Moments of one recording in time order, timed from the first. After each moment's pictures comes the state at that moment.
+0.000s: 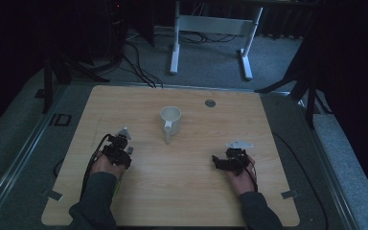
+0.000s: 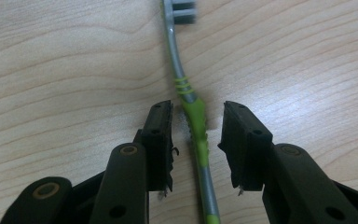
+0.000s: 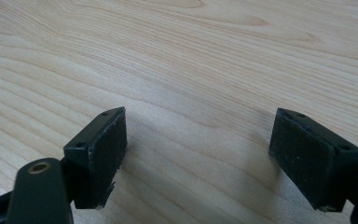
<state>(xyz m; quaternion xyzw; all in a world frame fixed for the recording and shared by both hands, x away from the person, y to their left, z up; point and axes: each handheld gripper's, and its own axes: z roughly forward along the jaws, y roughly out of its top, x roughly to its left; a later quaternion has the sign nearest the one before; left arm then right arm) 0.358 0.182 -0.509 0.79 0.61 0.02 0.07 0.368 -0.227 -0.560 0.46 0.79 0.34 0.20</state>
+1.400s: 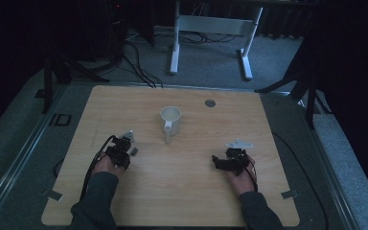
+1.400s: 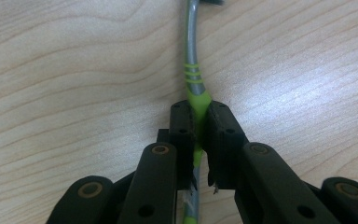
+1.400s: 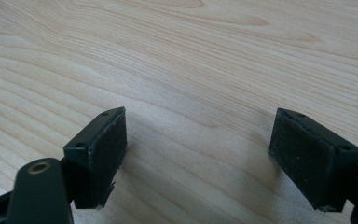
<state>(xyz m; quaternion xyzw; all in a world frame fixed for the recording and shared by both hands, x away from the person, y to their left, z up) 0.359 0.174 -0.516 0.81 0.59 0.02 0.03 0.368 -0.227 -0.560 0.46 0.79 0.34 0.20</state>
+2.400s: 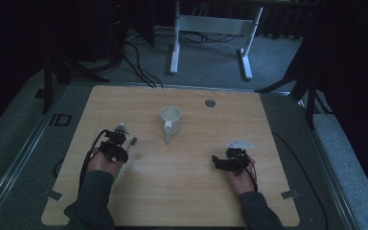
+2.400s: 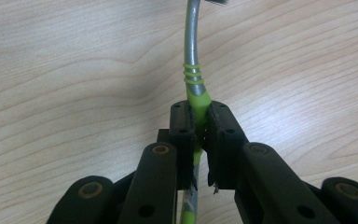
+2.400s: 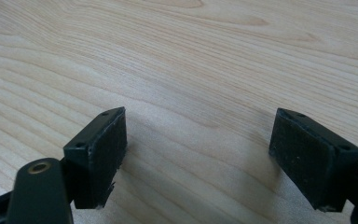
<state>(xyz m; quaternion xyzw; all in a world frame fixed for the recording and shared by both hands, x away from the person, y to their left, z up) 0.352 0.186 -0.481 0.80 0.59 0.03 0.13 0.368 -0.227 -0.560 0.47 0.79 0.34 0.20</state>
